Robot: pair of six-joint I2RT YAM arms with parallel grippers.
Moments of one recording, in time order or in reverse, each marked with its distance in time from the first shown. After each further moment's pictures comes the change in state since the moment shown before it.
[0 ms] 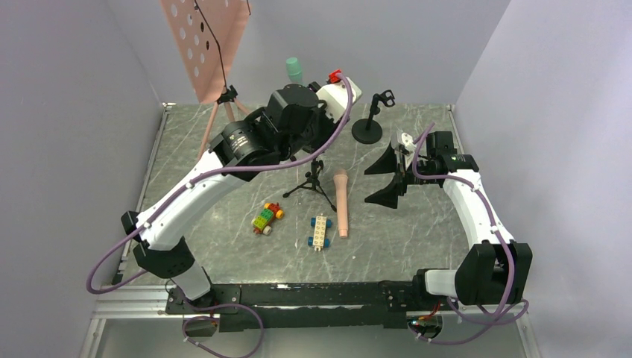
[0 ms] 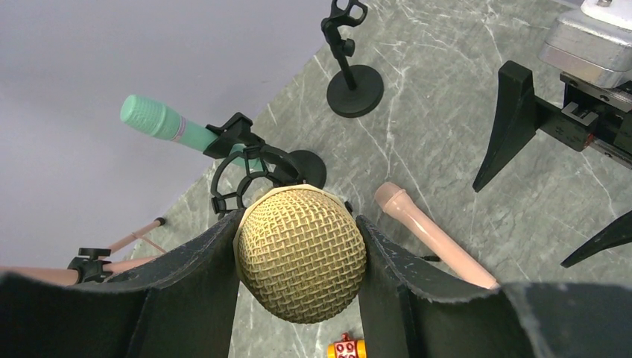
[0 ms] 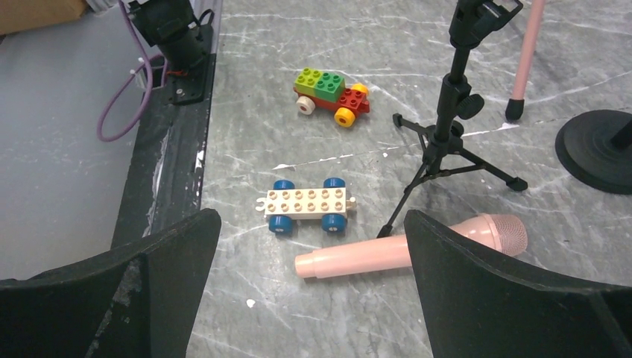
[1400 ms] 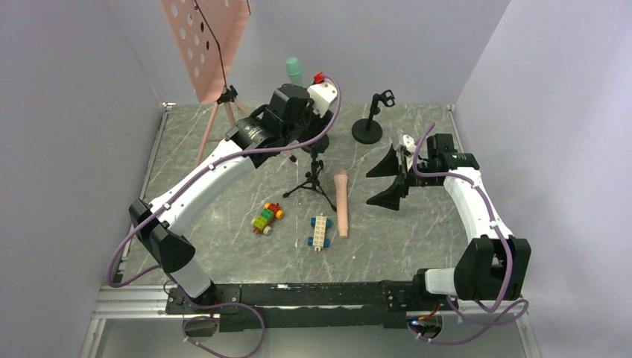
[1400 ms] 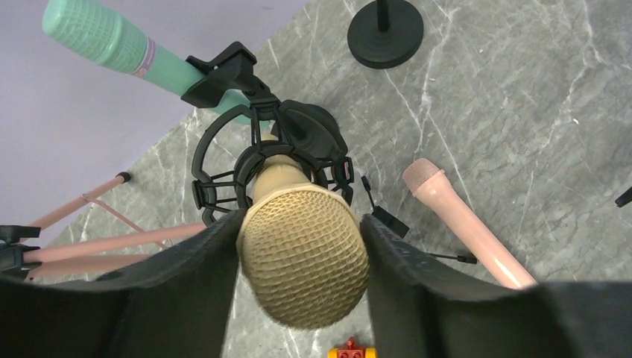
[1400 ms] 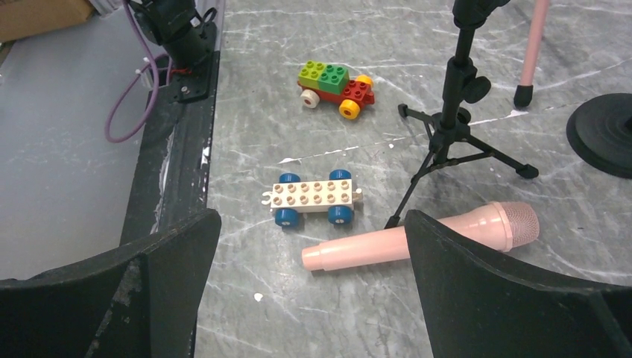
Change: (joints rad) left arm 0.226 0.005 -0.323 0.220 0.153 -0.041; right arm -0.026 0.026 0.004 -0.101 -0.006 -0.089
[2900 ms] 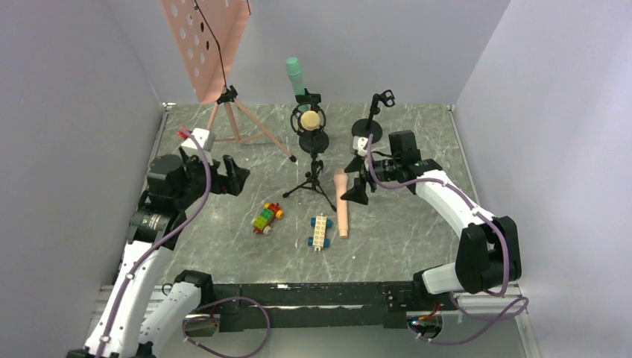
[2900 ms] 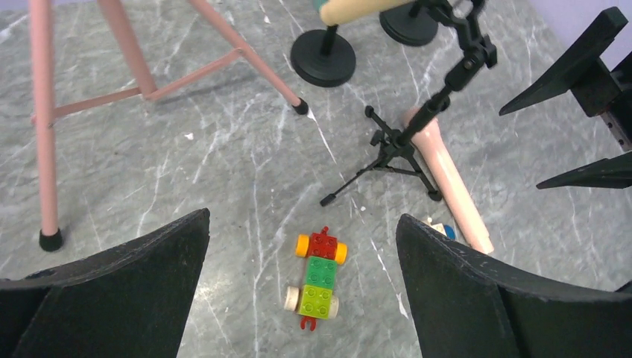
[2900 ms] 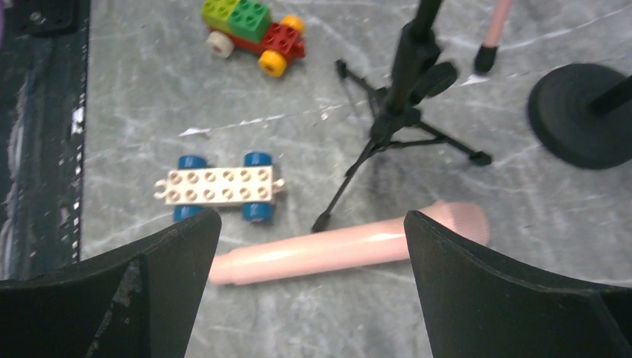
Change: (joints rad) left arm 0.512 -0.881 -0.906 0.174 0.437 -0.317; right arm 0.284 0.055 -0.135 0.602 0.390 0.356
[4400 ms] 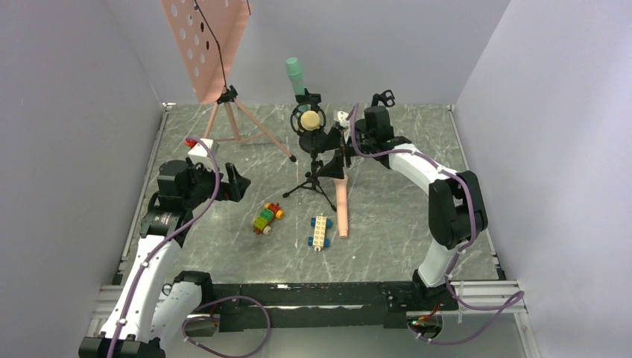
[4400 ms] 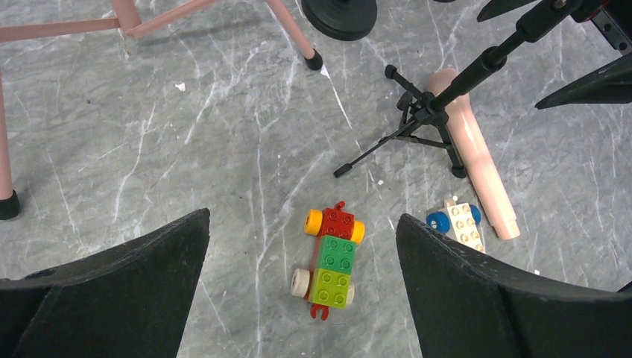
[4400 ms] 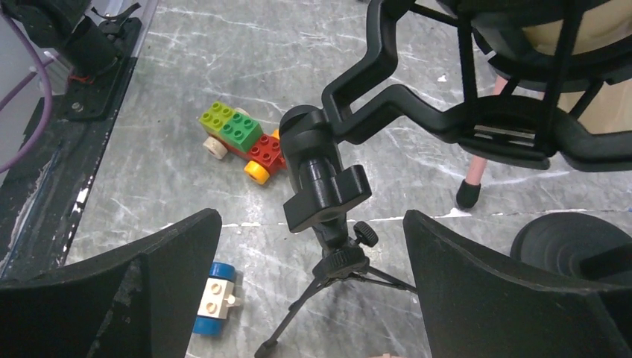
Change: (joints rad) left arm 0.176 0.013 -0.191 0.111 0.158 -0.003; right arm 0.085 0.393 0.317 0.321 -0.186 0.246
